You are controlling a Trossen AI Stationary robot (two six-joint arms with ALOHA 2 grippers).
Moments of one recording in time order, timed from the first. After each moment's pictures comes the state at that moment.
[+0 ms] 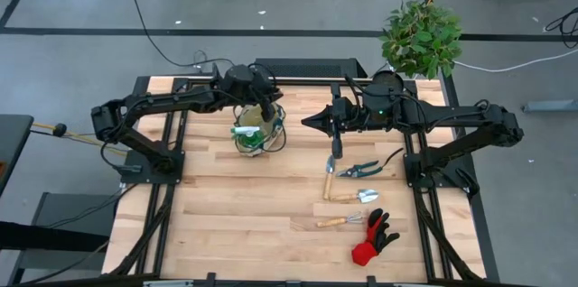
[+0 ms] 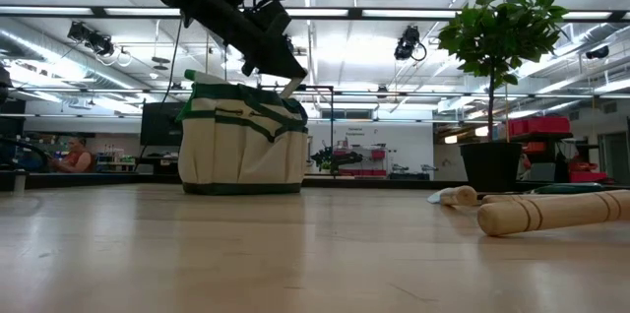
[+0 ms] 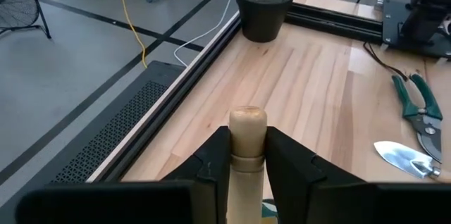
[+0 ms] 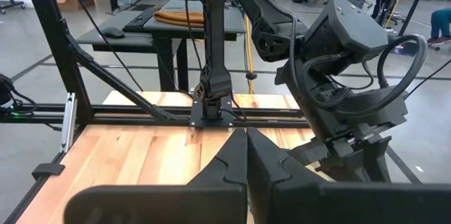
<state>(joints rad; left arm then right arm) 0.47 1.46 0.98 0.05 0.00 0.01 -0.02 1.28 1.23 -0.14 -0.02 -0.05</state>
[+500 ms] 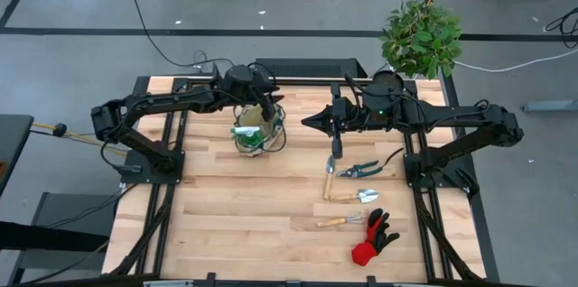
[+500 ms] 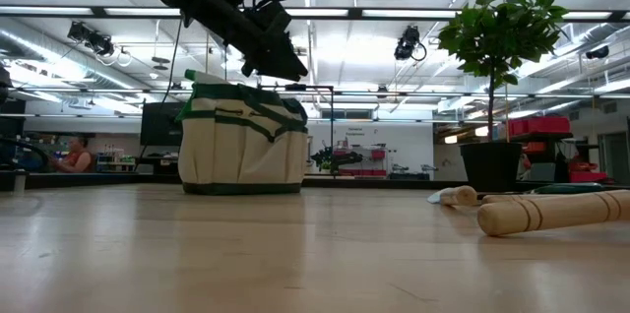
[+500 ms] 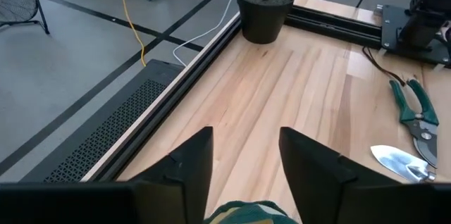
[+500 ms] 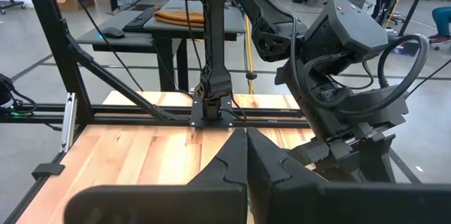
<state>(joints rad) 0.47 1.46 0.98 0.05 0.00 -0.02 -0.02 1.28 1.23 -0.14 -0.02 -0.05</state>
